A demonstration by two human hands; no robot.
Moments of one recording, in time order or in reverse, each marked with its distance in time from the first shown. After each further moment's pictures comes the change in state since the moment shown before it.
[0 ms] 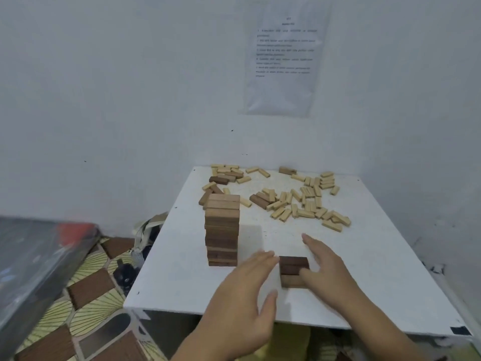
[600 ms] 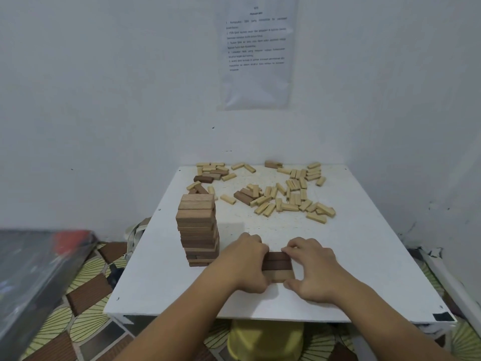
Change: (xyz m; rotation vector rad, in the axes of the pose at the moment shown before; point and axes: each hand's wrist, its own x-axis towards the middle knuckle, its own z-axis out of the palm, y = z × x) left_hand 0.111 -0.015 0.040 0.520 -0.472 -0.026; right_hand 0.021 0.040 -0.020 -0.545 -0.185 -0.239
